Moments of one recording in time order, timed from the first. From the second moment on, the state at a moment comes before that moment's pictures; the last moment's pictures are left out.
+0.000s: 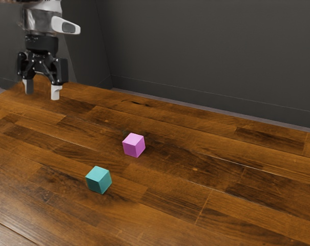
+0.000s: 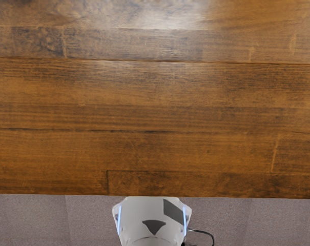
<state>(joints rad) 0.06 -0.03 -0.05 -1.42 0.00 0.89 -0.01</state>
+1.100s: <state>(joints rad) 0.21 0.03 -0.17 -2.47 -0.02 2.62 0.01</state>
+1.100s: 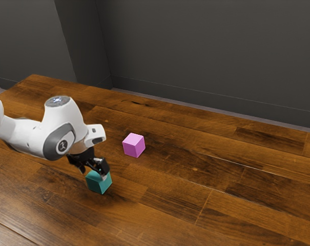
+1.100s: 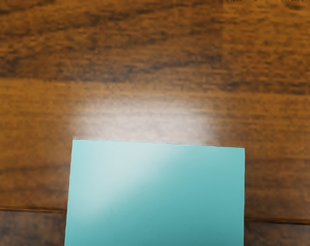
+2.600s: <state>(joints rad) 0.19 0.55 -0.21 -1.48 0.13 2.11 -0.02</state>
